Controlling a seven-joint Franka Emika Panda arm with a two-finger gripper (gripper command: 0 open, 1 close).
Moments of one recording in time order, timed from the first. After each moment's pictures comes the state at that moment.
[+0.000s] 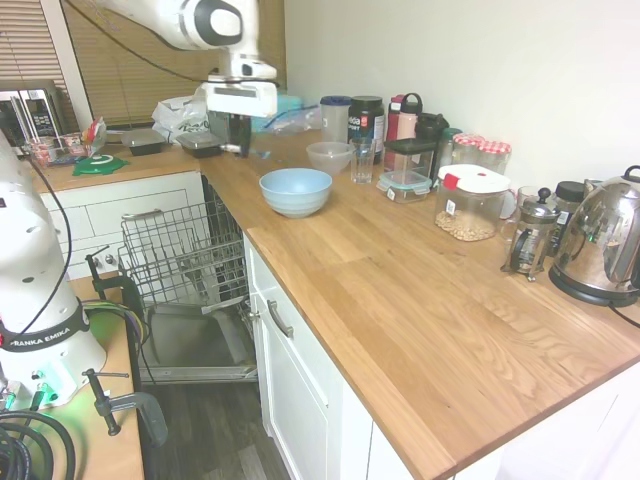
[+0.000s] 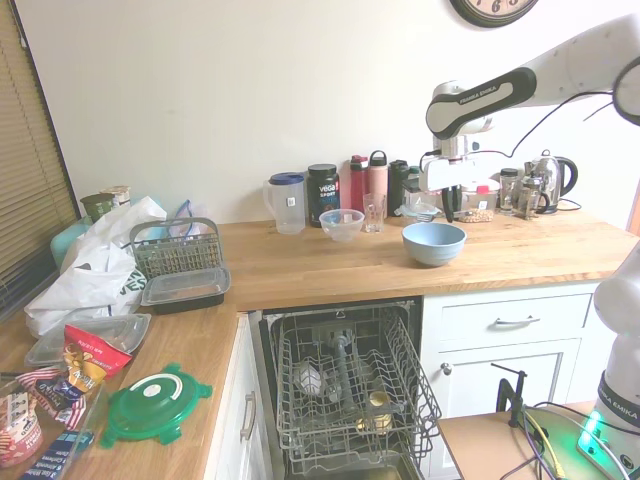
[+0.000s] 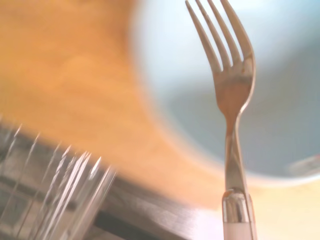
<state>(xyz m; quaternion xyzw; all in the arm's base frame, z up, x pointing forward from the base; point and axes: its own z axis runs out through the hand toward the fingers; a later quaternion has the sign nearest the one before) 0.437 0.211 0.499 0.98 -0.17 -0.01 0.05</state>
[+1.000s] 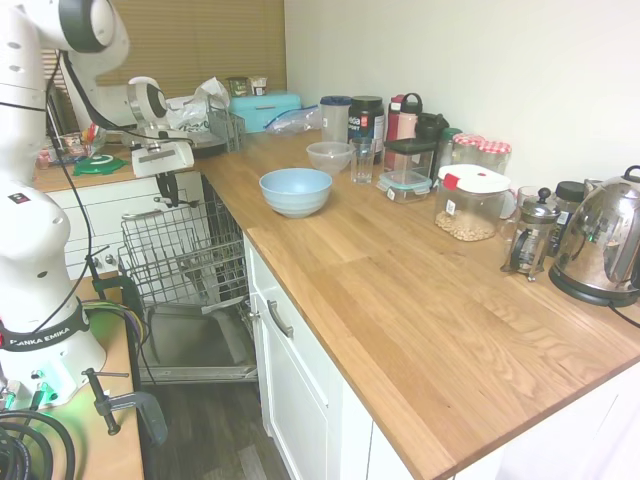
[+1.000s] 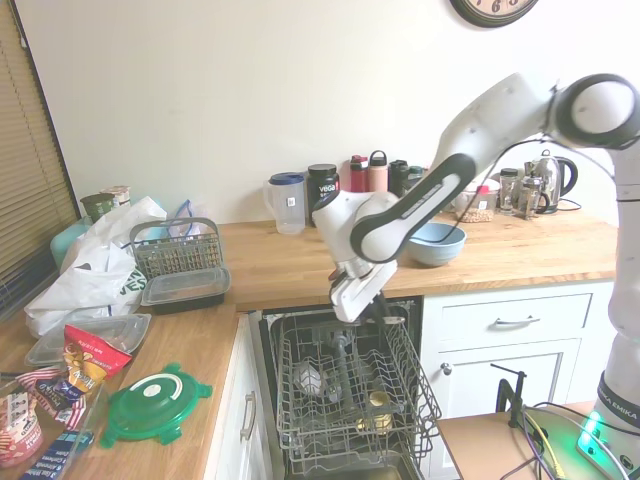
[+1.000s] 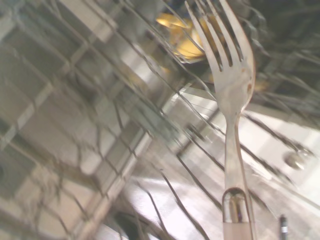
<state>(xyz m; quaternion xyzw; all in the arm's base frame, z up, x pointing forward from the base) 0.316 0.480 0.267 0.98 -0.07 0.02 0.19</state>
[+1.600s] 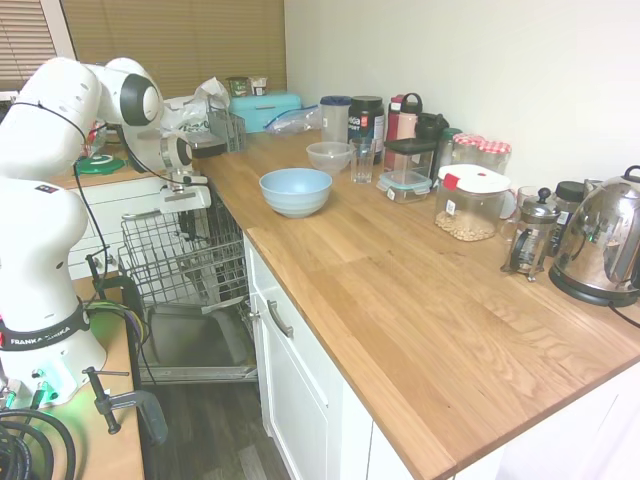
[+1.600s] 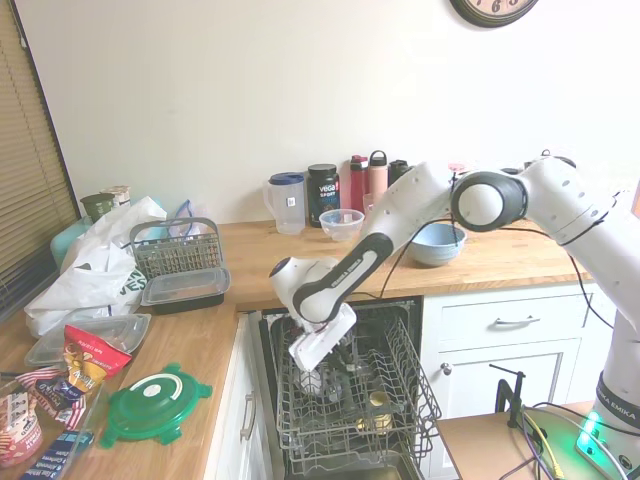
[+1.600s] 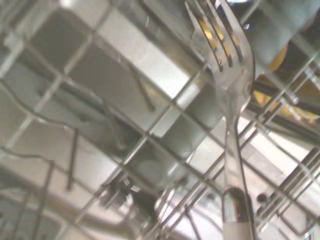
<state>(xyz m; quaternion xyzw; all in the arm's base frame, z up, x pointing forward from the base) 0.363 0.561 0.141 0.97 -0.09 -0.01 0.22</state>
